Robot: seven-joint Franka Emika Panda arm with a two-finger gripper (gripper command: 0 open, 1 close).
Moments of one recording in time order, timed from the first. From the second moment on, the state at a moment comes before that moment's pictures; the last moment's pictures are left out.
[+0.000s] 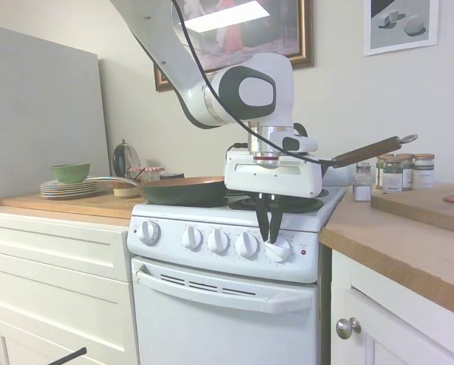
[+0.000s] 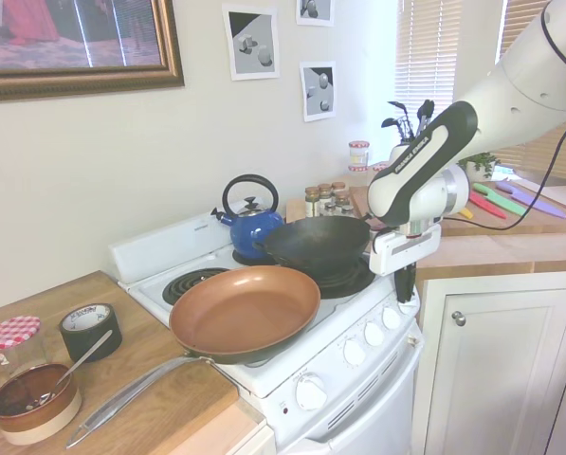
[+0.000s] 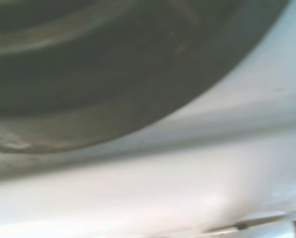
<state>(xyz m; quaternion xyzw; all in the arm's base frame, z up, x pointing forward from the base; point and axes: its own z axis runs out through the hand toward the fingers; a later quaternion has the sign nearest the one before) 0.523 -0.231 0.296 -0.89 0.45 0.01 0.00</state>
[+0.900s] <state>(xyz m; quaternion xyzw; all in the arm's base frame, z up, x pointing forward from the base) 0.515 -0.224 0.271 -0.89 0.47 0.01 -0.01</state>
